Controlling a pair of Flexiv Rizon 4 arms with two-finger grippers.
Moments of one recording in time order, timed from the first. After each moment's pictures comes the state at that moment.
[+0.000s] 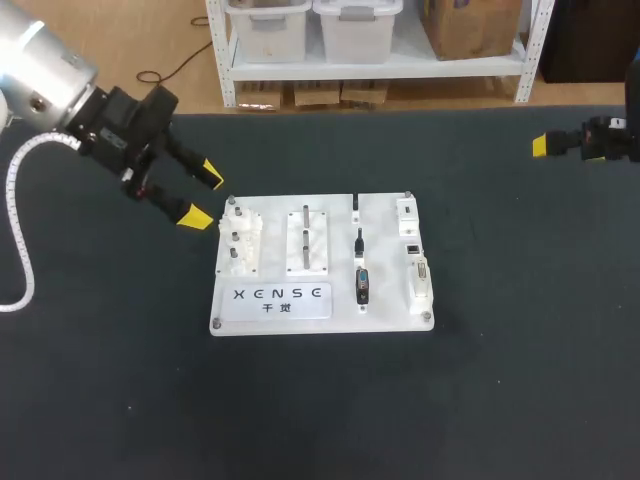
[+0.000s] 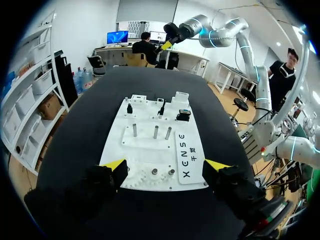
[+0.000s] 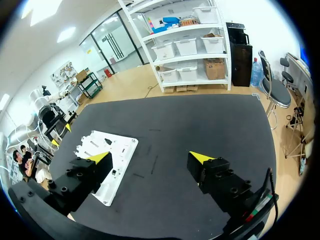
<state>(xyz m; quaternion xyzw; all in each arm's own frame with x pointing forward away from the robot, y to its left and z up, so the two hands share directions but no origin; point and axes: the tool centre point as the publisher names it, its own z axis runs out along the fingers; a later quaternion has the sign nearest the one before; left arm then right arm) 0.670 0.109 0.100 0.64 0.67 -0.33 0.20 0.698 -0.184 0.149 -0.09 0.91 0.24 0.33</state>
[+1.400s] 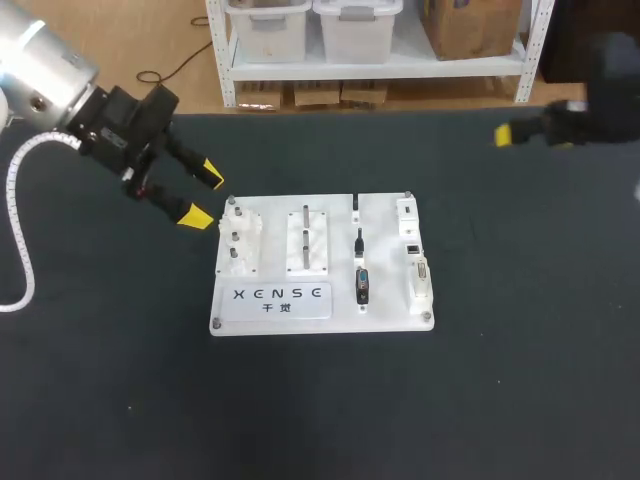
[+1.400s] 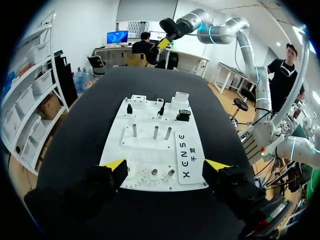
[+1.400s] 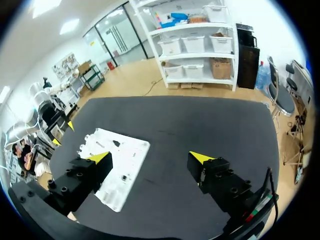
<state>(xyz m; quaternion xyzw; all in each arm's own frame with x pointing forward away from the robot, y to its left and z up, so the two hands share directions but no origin) 0.670 0.109 0.101 0.64 0.67 -0.33 0.20 0.714 -0.129 0.161 -0.12 0.92 0.23 0.31</state>
